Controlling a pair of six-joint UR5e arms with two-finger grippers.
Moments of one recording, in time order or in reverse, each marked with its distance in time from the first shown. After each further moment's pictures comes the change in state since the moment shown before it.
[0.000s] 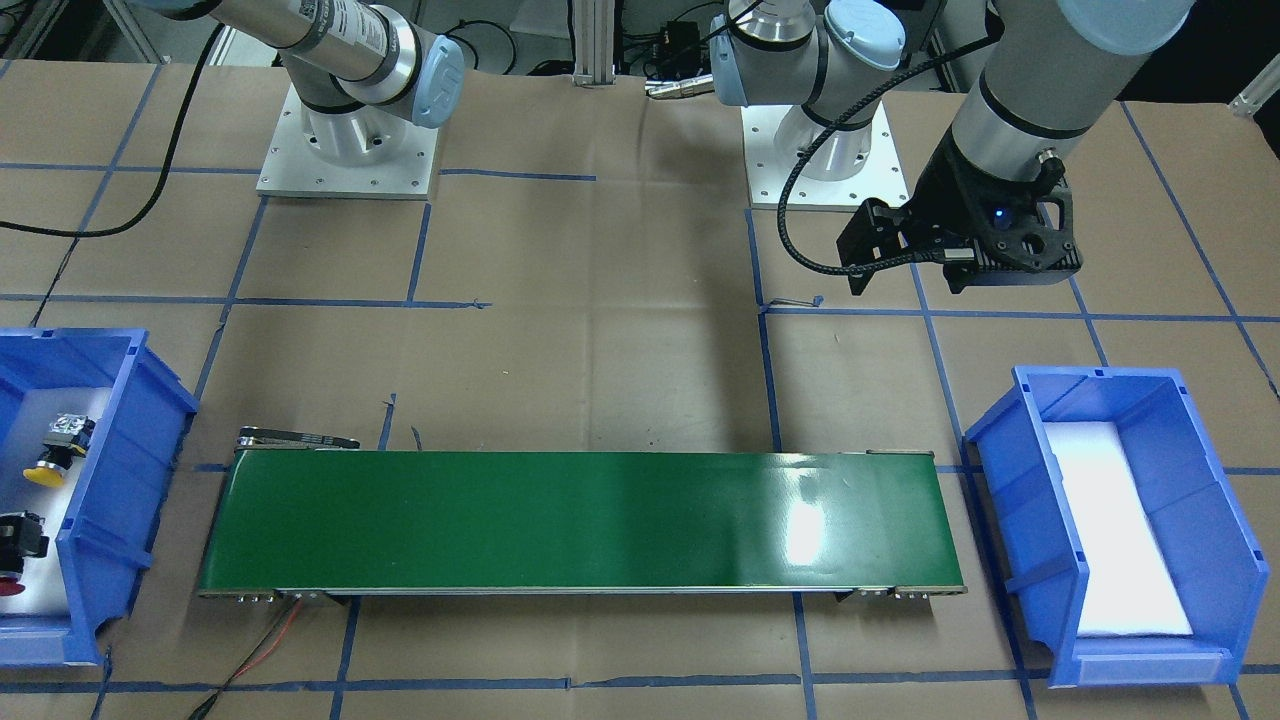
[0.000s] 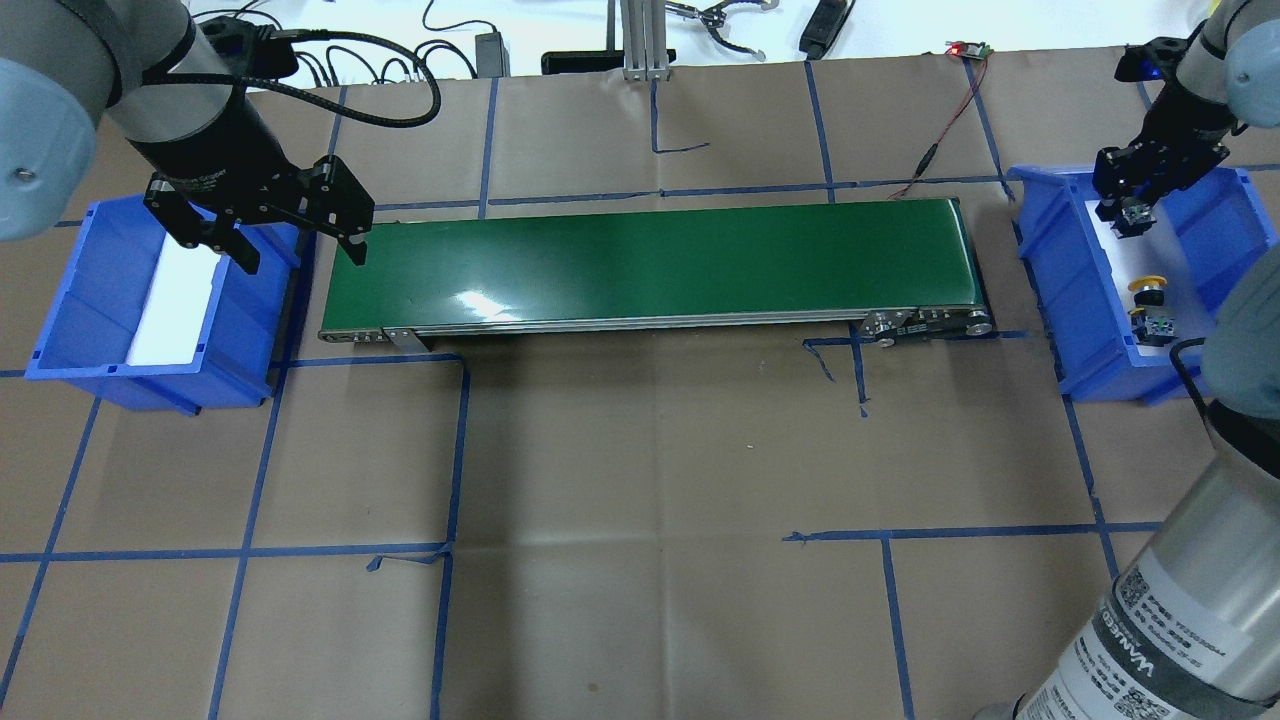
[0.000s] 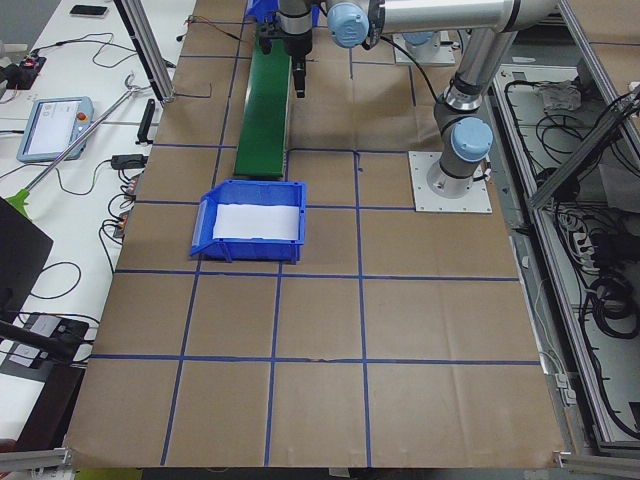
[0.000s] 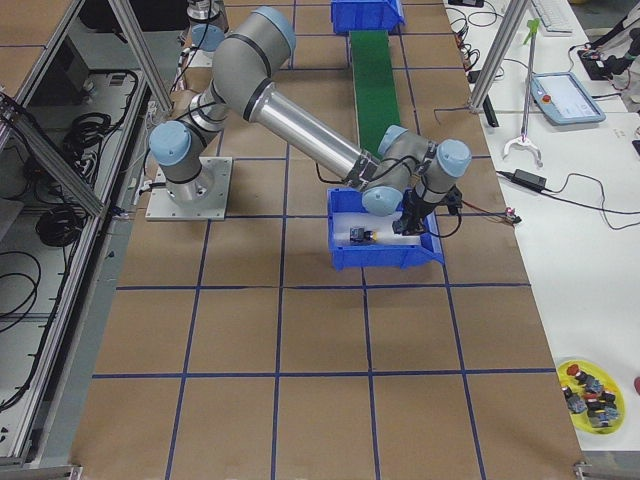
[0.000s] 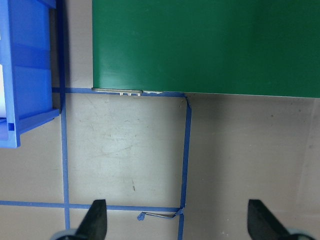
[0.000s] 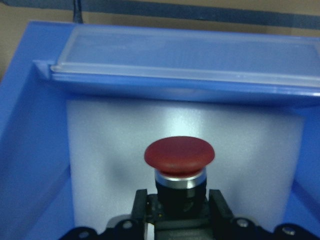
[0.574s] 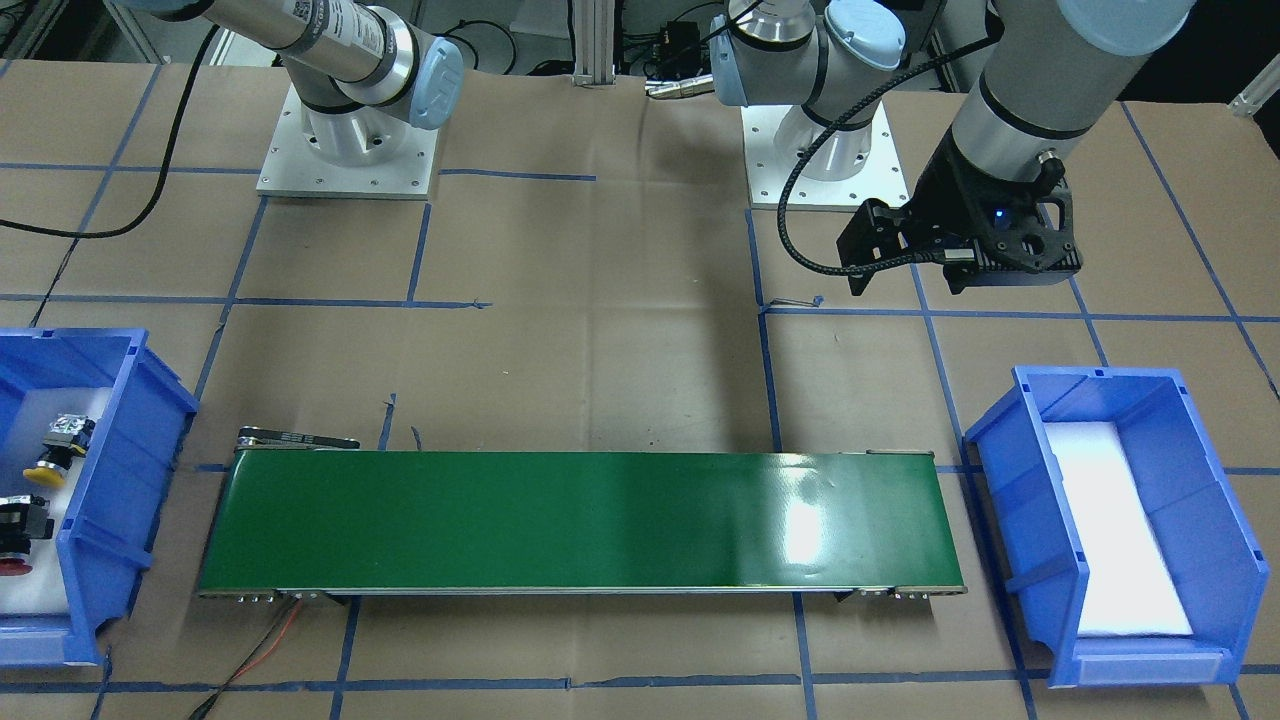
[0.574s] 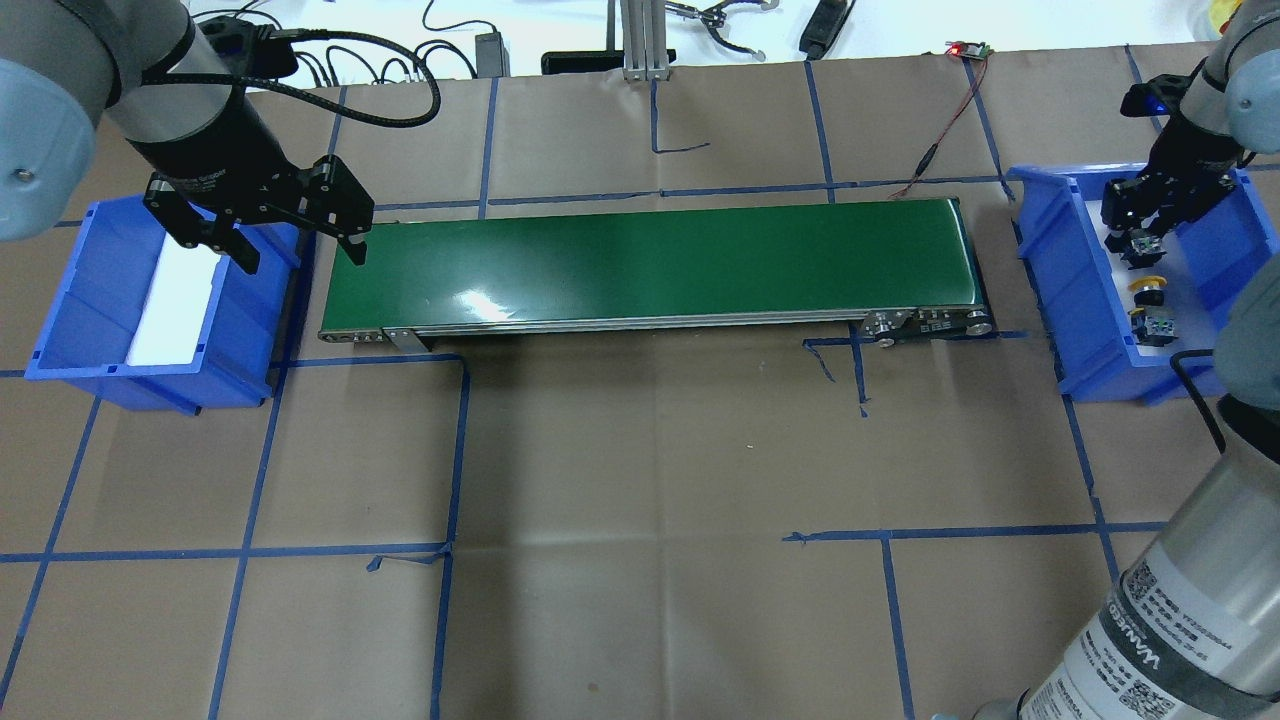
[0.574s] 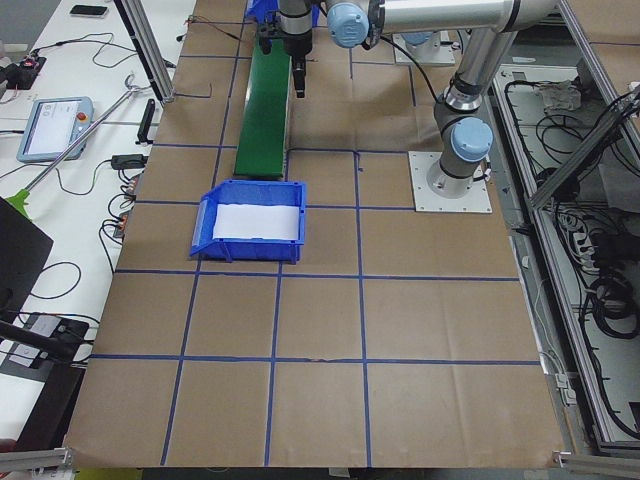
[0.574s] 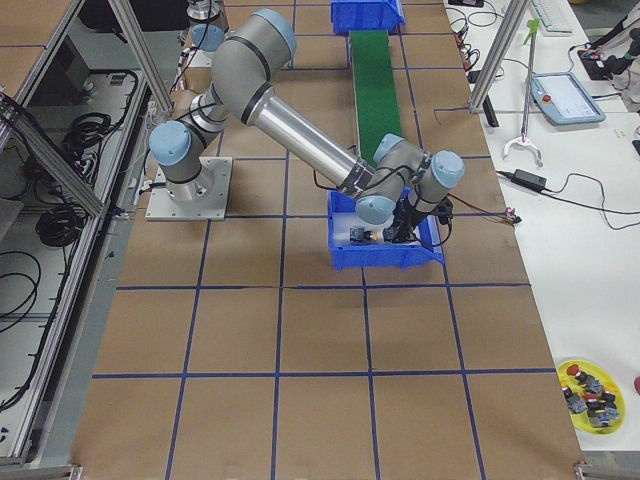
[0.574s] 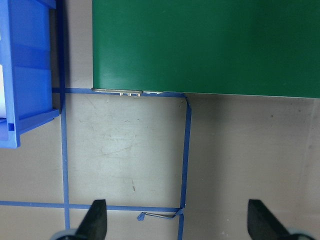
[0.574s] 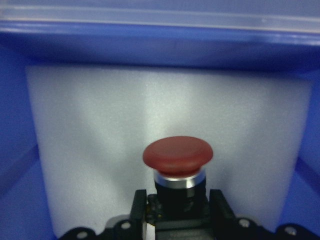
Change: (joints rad) left arm 0.000 0.000 0.000 0.001 -0.001 0.000; right arm -0.011 -0.001 0.031 0.002 -0.029 0.000
